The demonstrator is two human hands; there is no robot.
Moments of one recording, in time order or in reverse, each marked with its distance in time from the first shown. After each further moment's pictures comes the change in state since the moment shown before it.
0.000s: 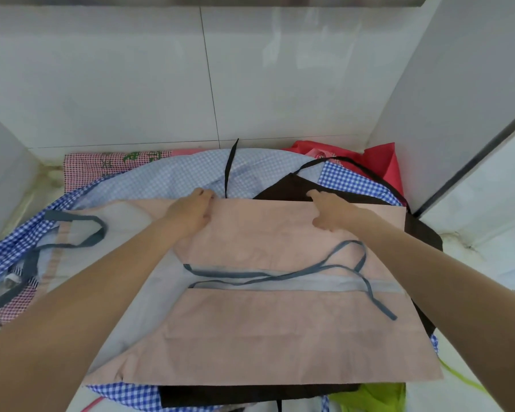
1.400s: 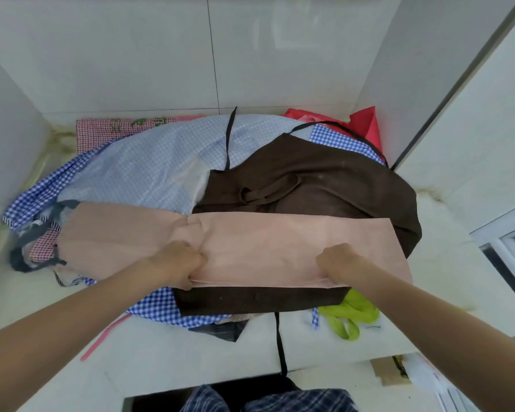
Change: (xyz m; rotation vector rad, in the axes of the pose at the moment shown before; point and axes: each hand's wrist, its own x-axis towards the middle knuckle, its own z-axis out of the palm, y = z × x) left_hand -0.167 0.005 0.068 0.493 -0.409 0.351; right_hand -0.149 -0.018 0.123 -0.726 -0.307 -0.100
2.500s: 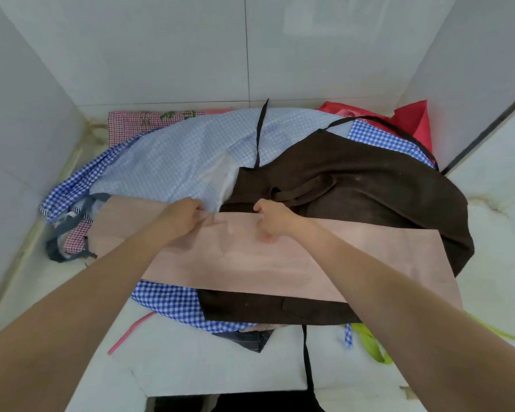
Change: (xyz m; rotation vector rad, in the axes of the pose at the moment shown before) left_hand 0.020 -0.077 -0.008 -0.700 0.337 -0.472; right_hand 0.083 -0.059 -0.131 1.088 0.234 -0.118
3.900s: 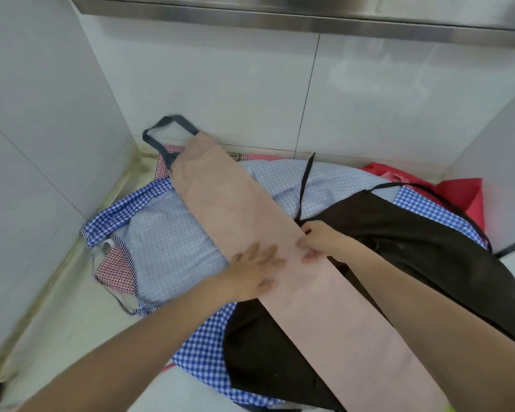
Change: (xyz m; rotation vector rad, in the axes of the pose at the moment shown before) left_hand 0.001 0.028 0.008 0.187 -0.272 0.310; right_hand 0.052 -0.013 -0.056 0.327 0.028 0.165
